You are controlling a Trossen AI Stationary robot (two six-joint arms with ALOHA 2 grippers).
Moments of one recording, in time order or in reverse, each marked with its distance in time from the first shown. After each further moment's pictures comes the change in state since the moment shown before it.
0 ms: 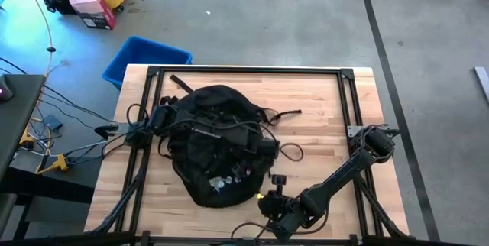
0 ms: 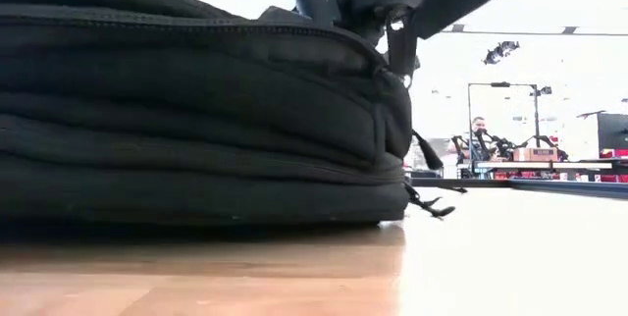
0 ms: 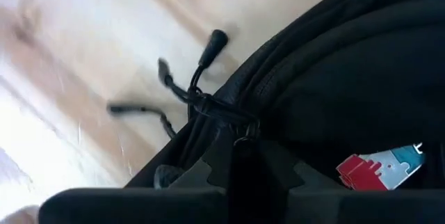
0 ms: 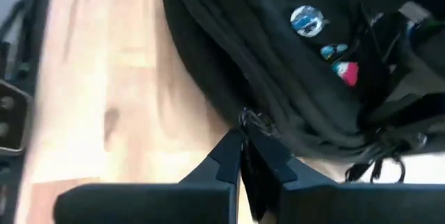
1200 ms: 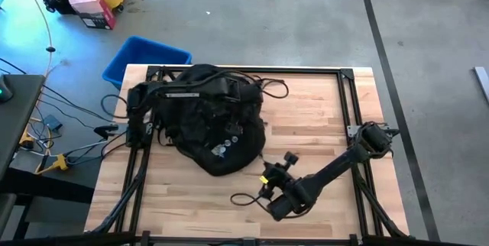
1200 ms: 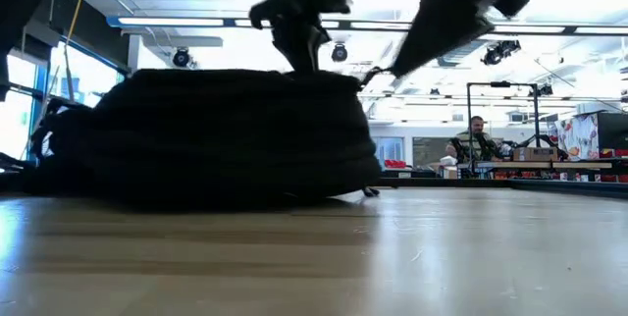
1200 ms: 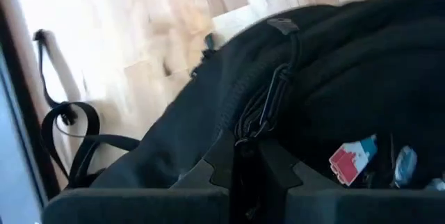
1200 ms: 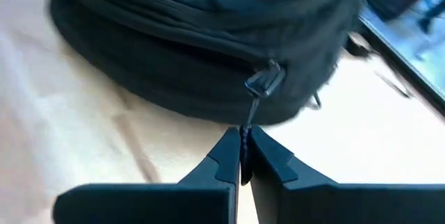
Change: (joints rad) left arm 0.277 -0.336 -0.061 -0.169 -0.171 -0.208; right arm -0.073 -0.004 -0.039 -0.359 0.287 0.481
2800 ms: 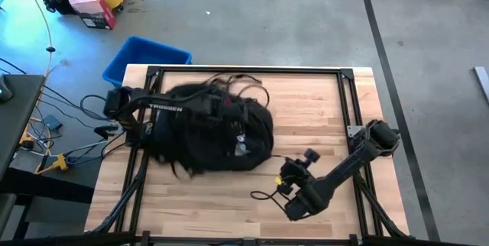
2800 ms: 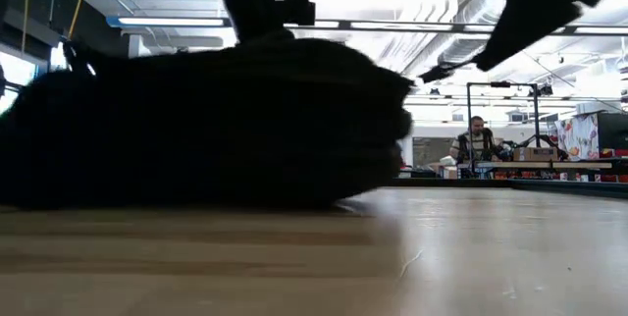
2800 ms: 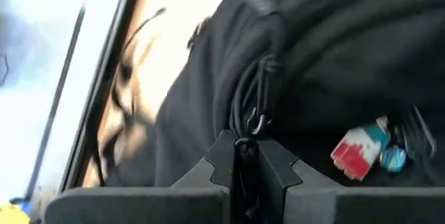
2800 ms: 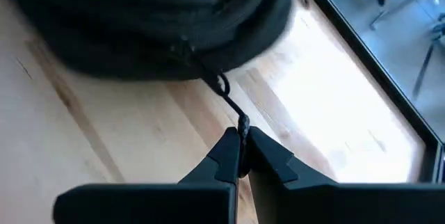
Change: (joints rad) left arm -0.171 -0.181 -0.398 0.252 -0.413 -0.588; right arm 0.042 -0.076 -0.033 -0.393 -0.066 0.258
